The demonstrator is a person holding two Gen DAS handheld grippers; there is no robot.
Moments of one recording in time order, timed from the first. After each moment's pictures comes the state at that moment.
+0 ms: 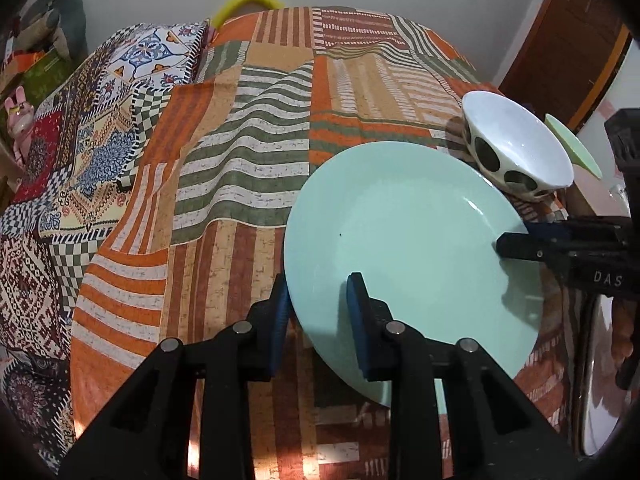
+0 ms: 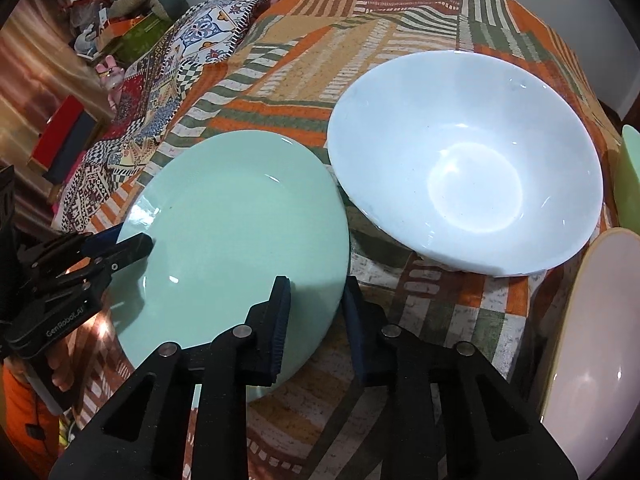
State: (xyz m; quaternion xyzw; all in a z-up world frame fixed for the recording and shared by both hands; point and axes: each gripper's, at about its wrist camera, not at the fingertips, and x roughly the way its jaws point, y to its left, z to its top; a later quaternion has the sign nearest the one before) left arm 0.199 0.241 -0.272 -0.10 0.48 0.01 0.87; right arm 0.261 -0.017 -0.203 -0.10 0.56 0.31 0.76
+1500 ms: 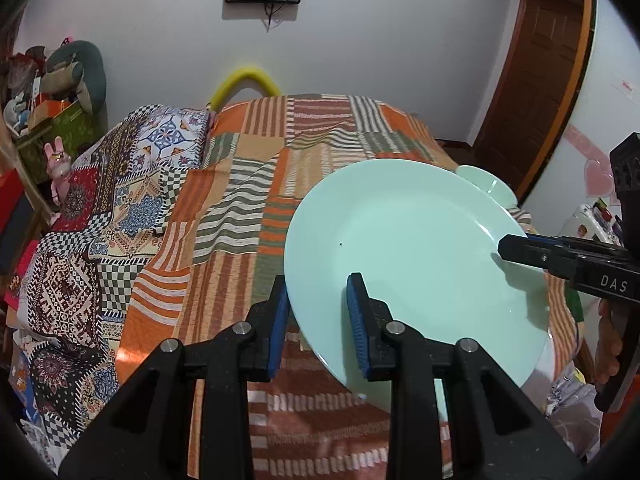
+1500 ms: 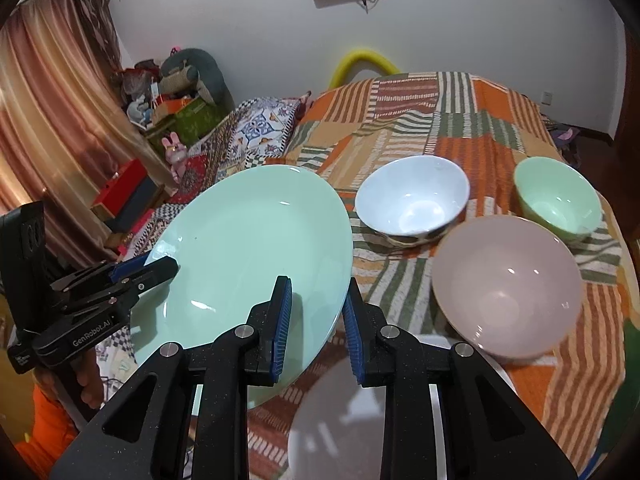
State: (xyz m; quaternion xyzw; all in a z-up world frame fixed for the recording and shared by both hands) left arm 0.085 0.161 -0.133 -0.08 0.37 0.02 0.92; right arm 0.170 -0.107 -0.086 -0.01 0.43 0.36 0.83
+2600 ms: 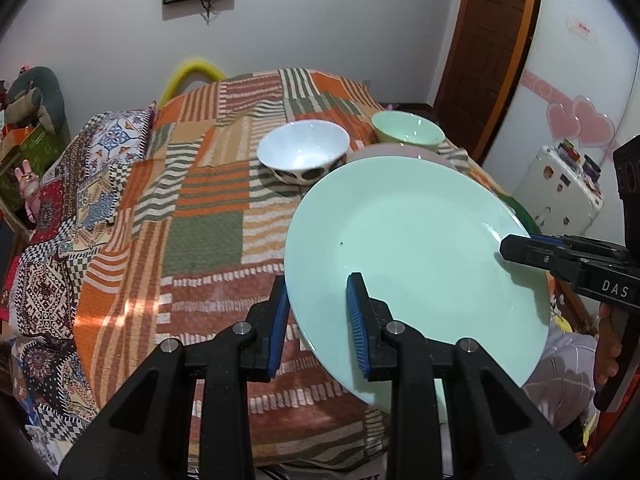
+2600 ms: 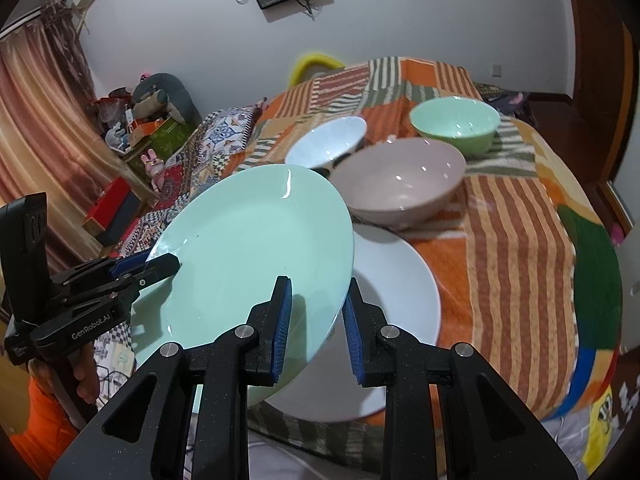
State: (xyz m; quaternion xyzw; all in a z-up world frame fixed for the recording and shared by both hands) left arm 0.049 0.046 -0.140 -0.03 0.41 -0.04 0.91; right arm 0.115 -0.226 -0.104 0.04 0.44 0.30 0.84
